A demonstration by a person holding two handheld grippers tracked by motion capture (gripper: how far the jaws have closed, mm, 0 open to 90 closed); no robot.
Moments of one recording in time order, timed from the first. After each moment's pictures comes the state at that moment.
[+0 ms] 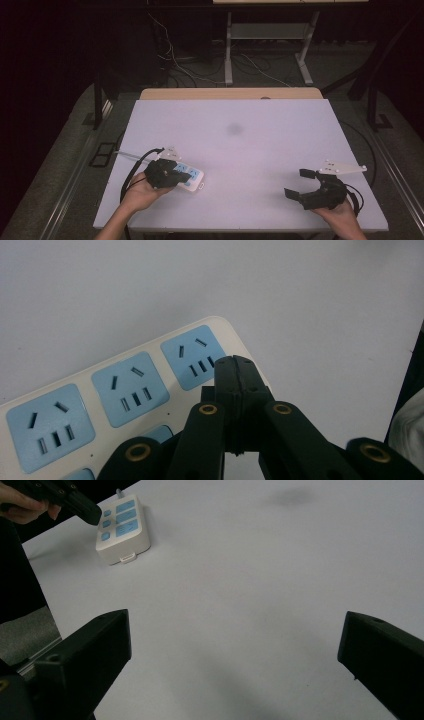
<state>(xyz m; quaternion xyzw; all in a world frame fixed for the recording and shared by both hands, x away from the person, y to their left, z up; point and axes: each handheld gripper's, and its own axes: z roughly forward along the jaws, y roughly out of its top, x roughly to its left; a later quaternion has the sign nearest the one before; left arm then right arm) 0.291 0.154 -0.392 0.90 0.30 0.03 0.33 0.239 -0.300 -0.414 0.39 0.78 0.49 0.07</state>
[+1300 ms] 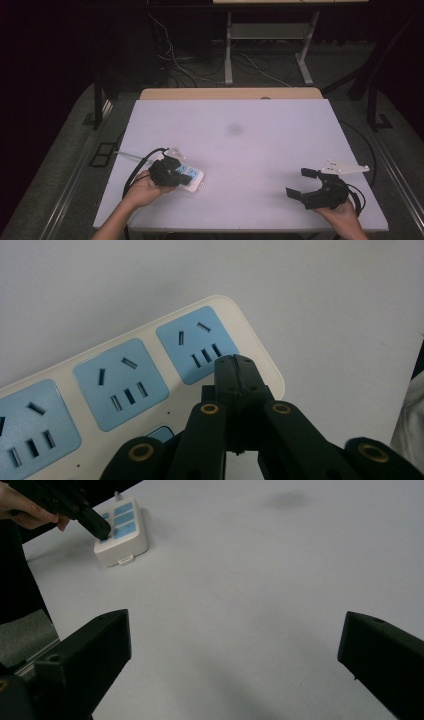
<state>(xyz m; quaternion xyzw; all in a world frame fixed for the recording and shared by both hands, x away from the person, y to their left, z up) 0.305 0.149 -0.405 0.91 0.29 -0.01 0.30 0.239 -0.303 -0.413 0.39 0.77 0.49 0.07</state>
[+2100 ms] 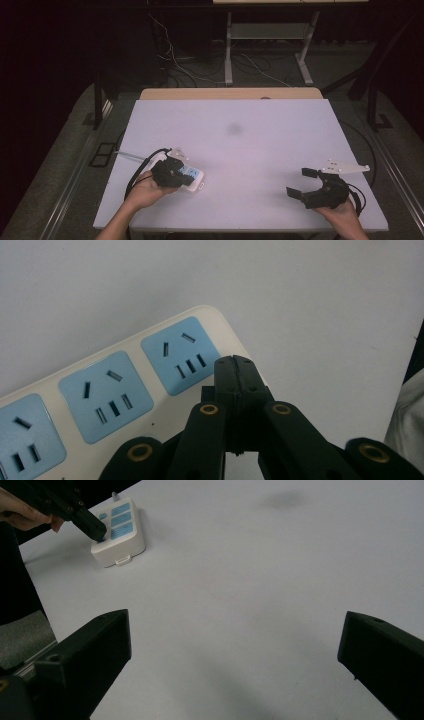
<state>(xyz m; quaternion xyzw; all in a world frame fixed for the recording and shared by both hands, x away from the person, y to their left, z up) 0.300 0.140 -0.400 0.91 0.28 0.00 0.29 0.240 -0.305 -0.414 0.40 0.77 0.49 0.07</state>
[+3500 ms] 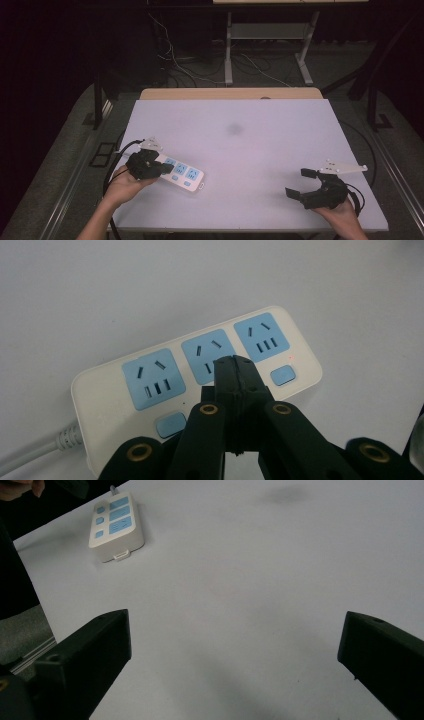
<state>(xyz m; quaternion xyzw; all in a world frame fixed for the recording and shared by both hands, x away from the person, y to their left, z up) 0.304 0.196 -0.376 0.88 0.34 0.06 0.32 0.240 -0.302 -0.415 0.40 0.78 0.48 0.07</state>
